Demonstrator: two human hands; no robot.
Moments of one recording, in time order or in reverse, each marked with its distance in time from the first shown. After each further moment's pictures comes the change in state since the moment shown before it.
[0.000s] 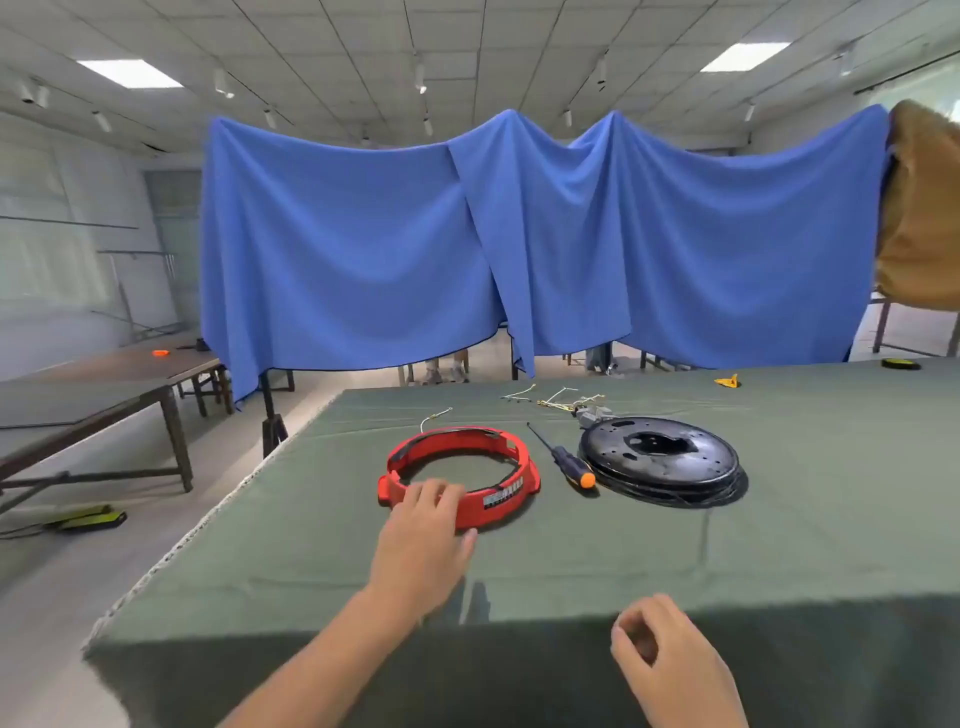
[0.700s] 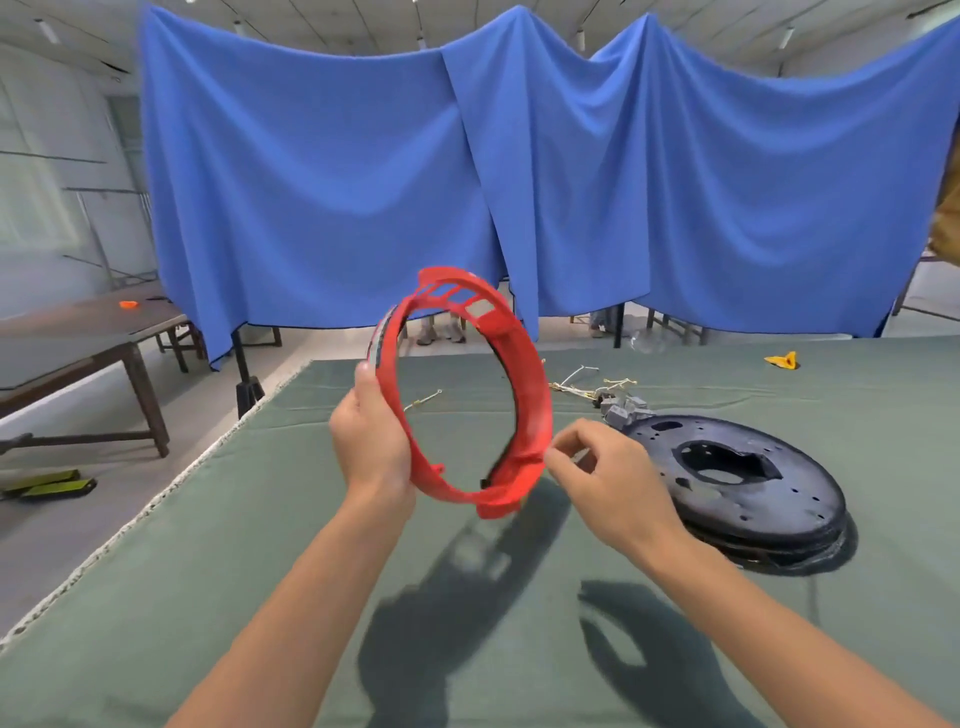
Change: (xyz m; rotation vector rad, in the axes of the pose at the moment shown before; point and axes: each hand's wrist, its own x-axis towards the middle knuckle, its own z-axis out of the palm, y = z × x) left_hand 0.170 -0.026 0.025 -1.309 0.552 -0.881; right_hand 0.225 -0.071 0.046 0.182 -0.062 -0.281
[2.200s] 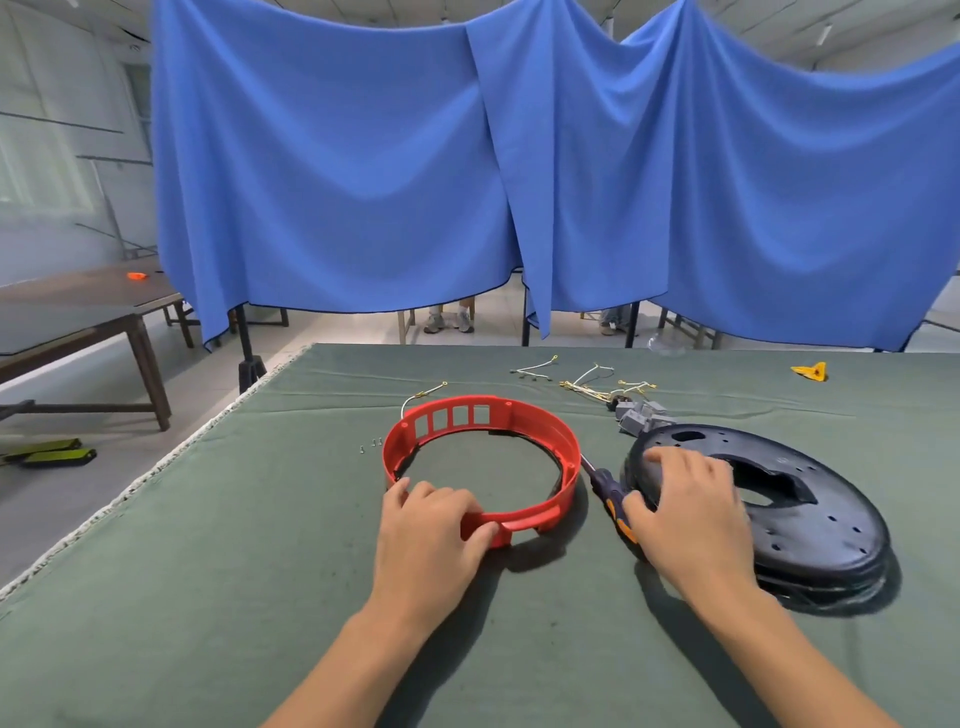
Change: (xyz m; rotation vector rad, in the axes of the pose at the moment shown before) left_hand -0.026 -0.086 -0.034 1.215 -0.511 0.693; right_hand 0.004 0.072 0.004 -0.528 0.156 0.203
